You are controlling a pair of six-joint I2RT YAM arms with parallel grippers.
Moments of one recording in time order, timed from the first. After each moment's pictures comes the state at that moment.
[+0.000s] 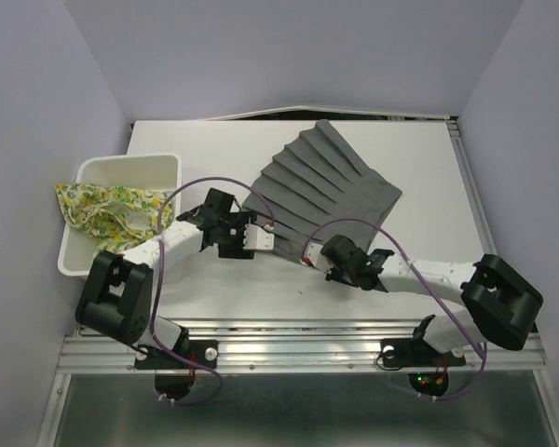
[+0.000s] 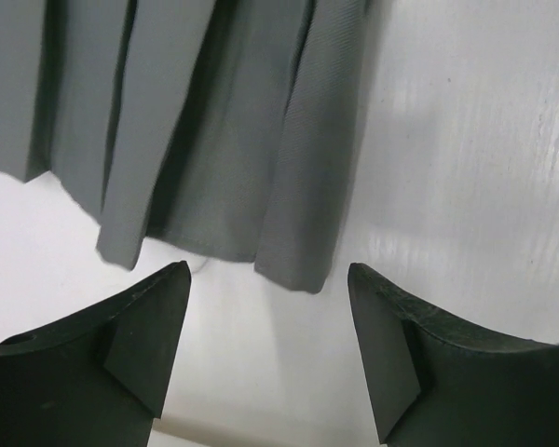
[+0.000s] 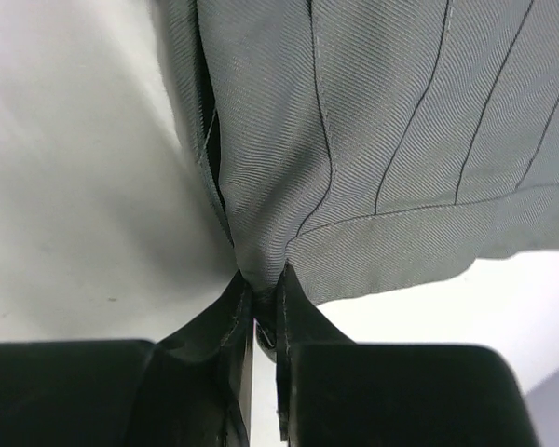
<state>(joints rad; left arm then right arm) -0.40 1.41 0.80 -0.41 0.34 1.25 0.89 1.41 0.64 -0.34 0.30 -0.45</state>
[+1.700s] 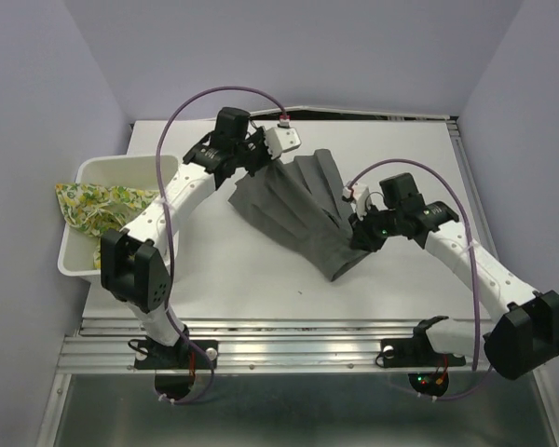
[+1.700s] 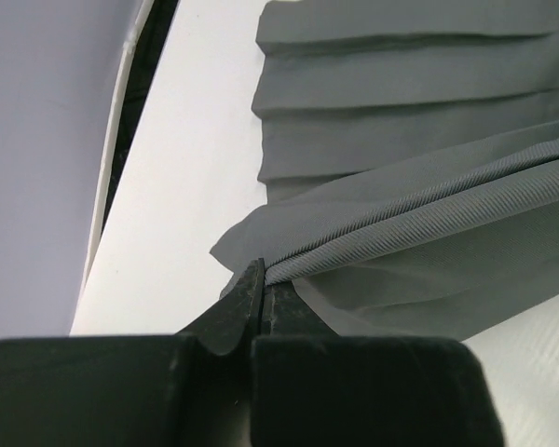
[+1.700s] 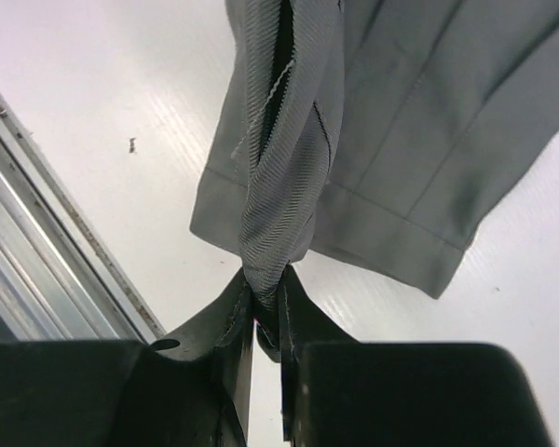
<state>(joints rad) -0.44 1.62 1.52 -0.49 0.32 0.76 0.44 1.21 1.00 -0.75 -0.47 -0.36</state>
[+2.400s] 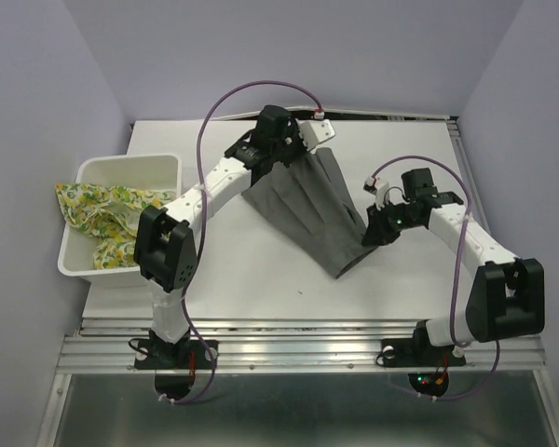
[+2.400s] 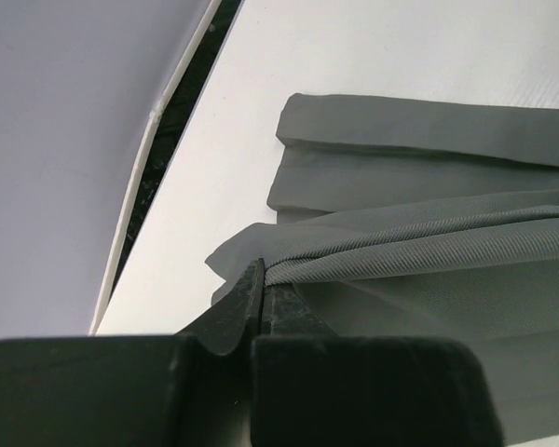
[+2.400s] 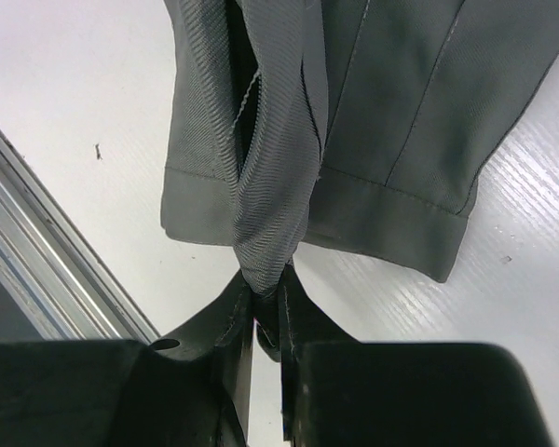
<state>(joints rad) -0.58 1.87 1.72 -0.30 0.16 0.64 0.13 1.39 0.98 -0.74 -0.66 -0.39</state>
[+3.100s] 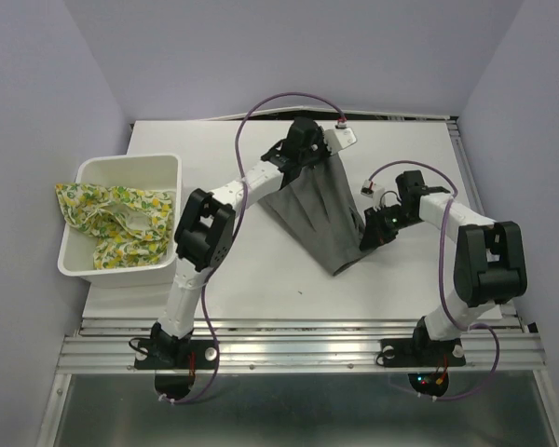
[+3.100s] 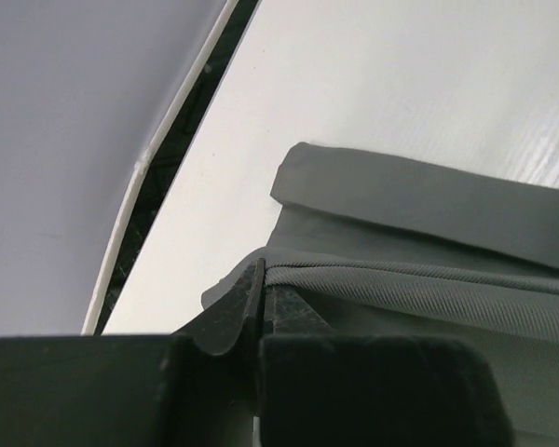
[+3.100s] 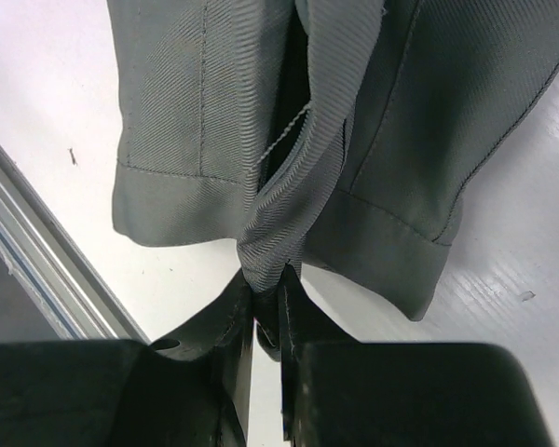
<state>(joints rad) -0.63 2.19 1.87 -0.08 0.09 0.63 0.08 1.63 1.01 -0.72 -0.71 -0.40</state>
